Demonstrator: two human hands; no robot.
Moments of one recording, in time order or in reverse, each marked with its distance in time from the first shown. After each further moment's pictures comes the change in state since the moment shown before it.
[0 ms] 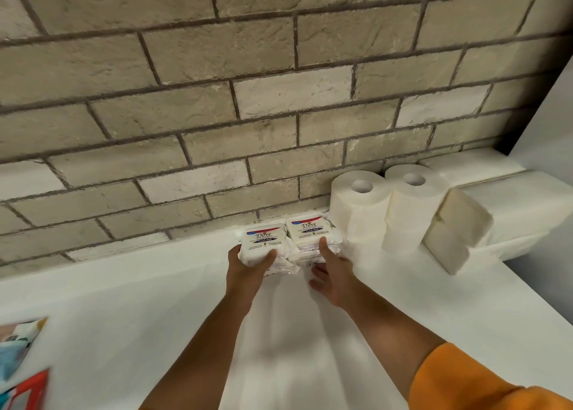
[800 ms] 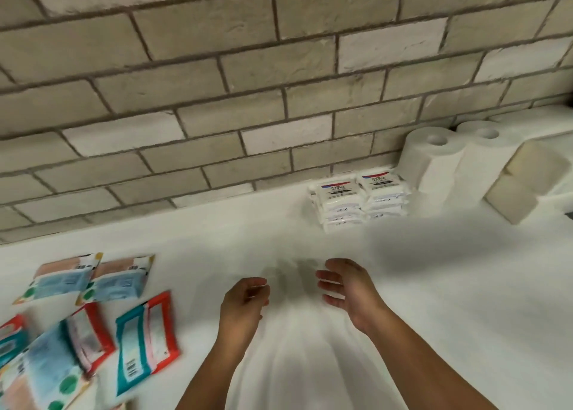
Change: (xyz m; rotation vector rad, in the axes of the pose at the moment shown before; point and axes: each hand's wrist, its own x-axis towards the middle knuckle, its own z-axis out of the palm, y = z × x) left_hand -0.127 -0.047 -0.237 0.226 -0.012 -0.014; right_hand -0.184 0.139 0.075 -0.223 -0.149 -0.012
